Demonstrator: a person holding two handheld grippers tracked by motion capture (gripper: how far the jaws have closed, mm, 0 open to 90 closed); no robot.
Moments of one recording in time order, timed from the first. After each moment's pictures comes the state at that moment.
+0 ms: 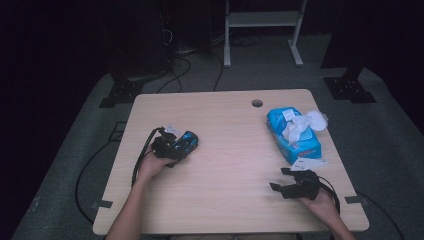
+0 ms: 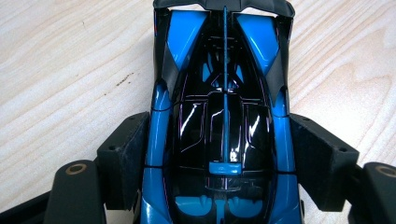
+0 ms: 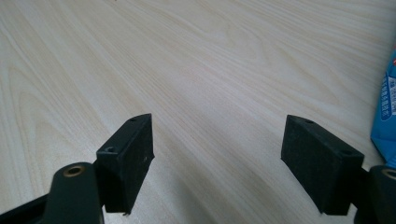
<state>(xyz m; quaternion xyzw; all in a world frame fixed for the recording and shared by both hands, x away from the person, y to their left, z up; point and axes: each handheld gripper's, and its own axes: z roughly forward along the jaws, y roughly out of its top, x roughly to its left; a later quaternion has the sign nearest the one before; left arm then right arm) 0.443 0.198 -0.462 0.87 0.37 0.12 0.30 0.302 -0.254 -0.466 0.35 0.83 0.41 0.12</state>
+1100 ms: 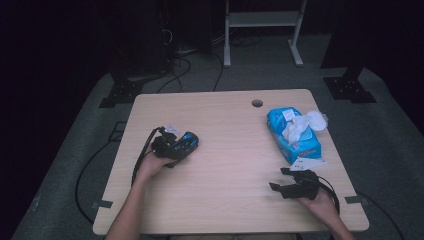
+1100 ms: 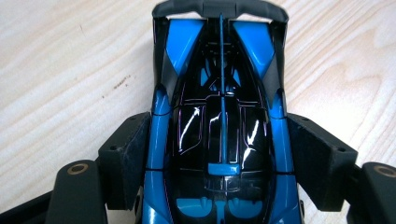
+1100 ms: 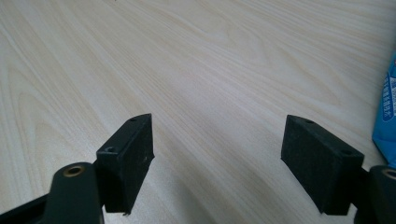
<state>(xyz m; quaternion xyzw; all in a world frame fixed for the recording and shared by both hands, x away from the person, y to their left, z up) 0.441 0.197 -0.459 0.88 0.37 0.12 0.29 0.302 -0.253 -0.466 0.36 0.83 0.41 0.12</state>
